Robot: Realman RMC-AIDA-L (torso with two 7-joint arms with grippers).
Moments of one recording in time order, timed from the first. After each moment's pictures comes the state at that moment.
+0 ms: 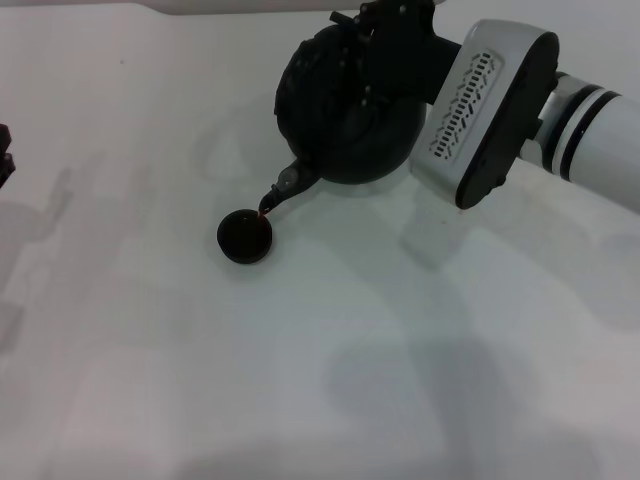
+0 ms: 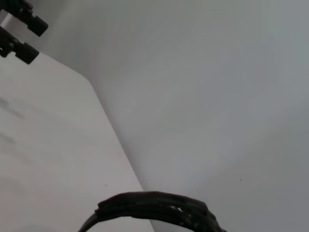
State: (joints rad) left arm -0.18 -2.07 1.05 0.23 0.68 1.29 -0.21; right arm 0.33 2.02 -2.02 -1.15 -0.84 -0.25 0.43
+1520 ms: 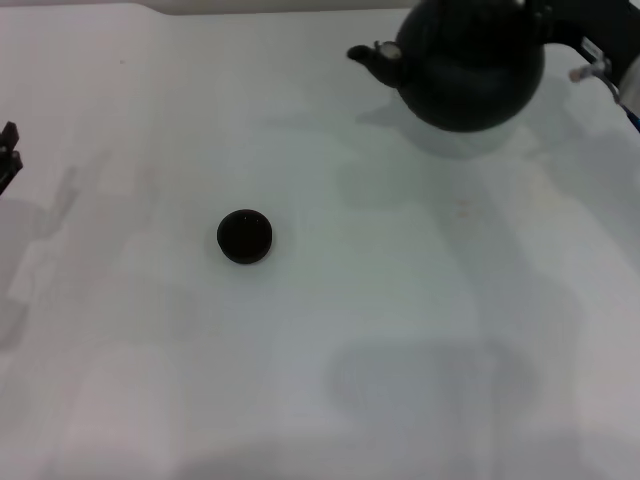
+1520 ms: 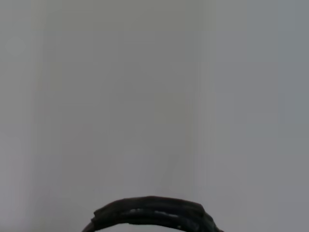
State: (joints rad) left arm -0.19 -2.07 1.05 0.23 0.68 1.28 -0.21; right arm 0.20 2.01 -1.80 -1.02 -0.19 -0.37 0.48
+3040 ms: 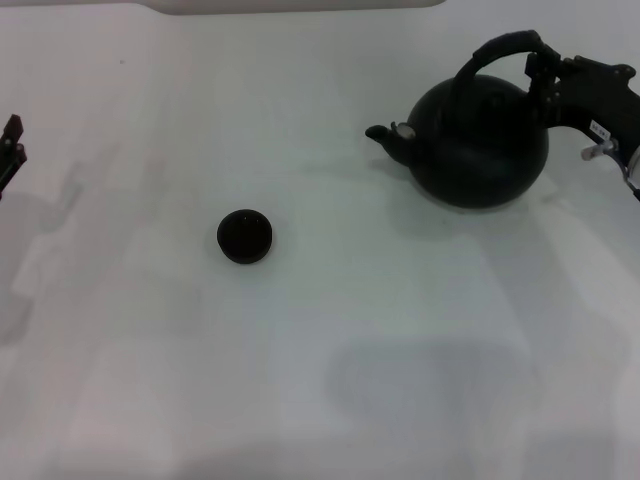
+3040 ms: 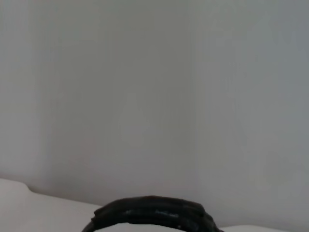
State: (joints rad) left arm -0.21 -2.07 1.05 0.23 0.68 1.28 -0.21; right arm 0.15 1.98 -1.86 -0.91 -0.24 -0.44 0.61
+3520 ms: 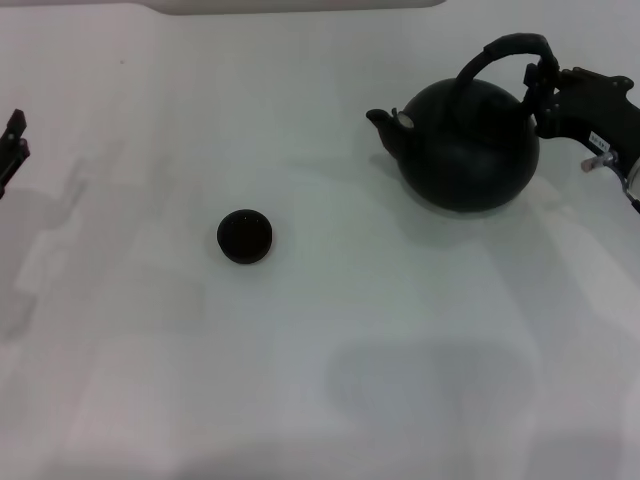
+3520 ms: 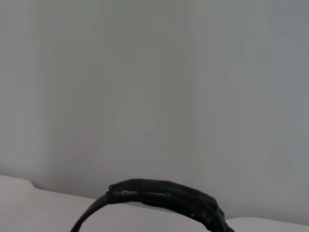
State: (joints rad) left arm -0.22 -2.07 1.05 0.23 0.68 1.28 -0.21; right arm 0.15 1.99 -1.85 -0.85 -0.24 -0.51 0.61
